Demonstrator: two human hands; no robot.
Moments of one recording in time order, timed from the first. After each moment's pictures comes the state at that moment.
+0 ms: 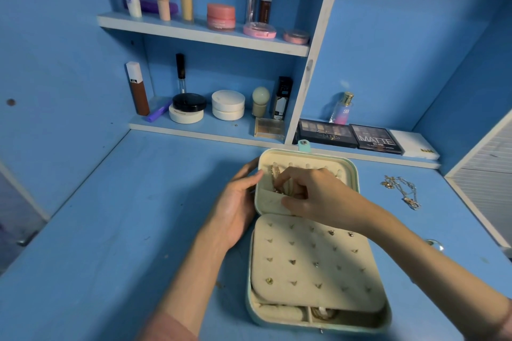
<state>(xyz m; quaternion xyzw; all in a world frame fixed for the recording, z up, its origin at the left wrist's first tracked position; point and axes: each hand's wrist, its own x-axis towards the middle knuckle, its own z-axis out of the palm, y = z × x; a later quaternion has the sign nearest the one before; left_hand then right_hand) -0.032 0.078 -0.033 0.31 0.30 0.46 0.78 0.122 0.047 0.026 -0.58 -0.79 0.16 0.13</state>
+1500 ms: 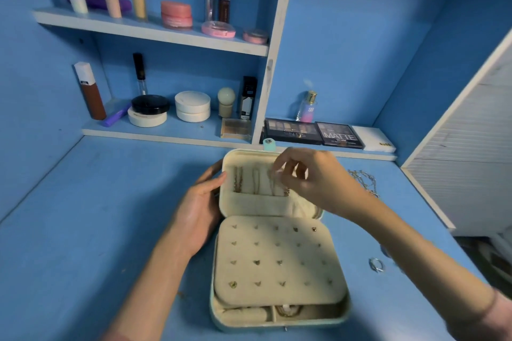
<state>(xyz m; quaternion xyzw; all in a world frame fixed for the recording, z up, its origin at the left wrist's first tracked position) -0.032 0.078 -0.033 0.34 0.30 0.45 0.77 0.156 0.036 0.044 -0.60 -0.75 0.12 0.25</state>
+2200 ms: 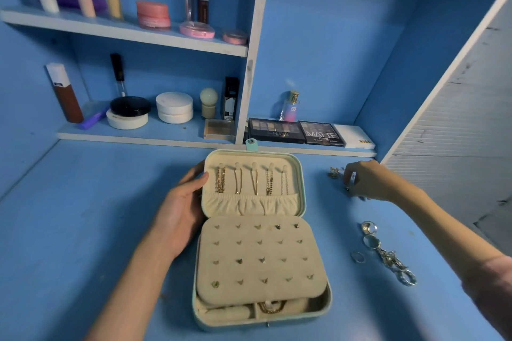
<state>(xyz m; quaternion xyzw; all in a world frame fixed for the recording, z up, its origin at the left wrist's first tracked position) -0.031 0.074 -0.026 0.35 0.31 0.45 0.76 0.303 0.044 0.017 -0.80 -0.59 0.11 -0.03</state>
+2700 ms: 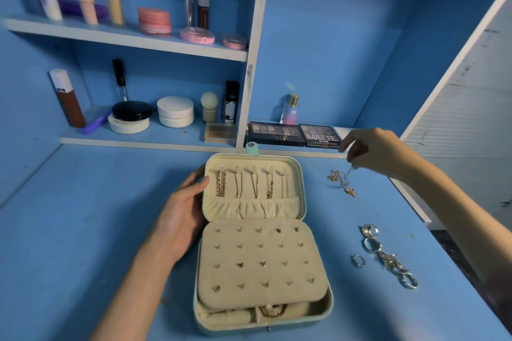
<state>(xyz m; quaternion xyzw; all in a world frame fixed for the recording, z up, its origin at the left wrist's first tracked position) -0.031 0.073 -0.026 0.35 0.31 0.45 0.76 0.277 0.040 0.074 -0.76 -0.61 0.10 0.17</state>
